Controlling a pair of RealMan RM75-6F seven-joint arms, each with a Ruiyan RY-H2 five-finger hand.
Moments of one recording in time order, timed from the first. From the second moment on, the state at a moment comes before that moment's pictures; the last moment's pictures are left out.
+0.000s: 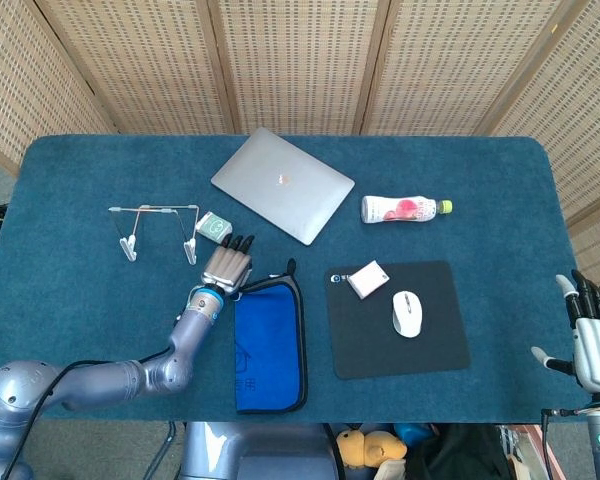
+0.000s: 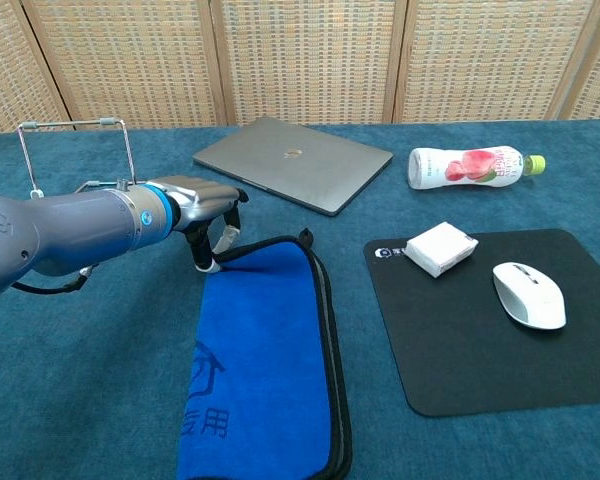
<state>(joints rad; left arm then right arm) -1.07 -1.77 -0.16 -1.23 0.49 0.84 0.80 0.09 -1.08 0.13 -1.71 -1.33 1.44 -0.08</state>
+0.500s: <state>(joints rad) -1.08 -1.75 -0.16 -1.26 0.53 0.86 0.78 0.08 -1.07 0.13 -1.71 -1.33 1.44 -0.07</state>
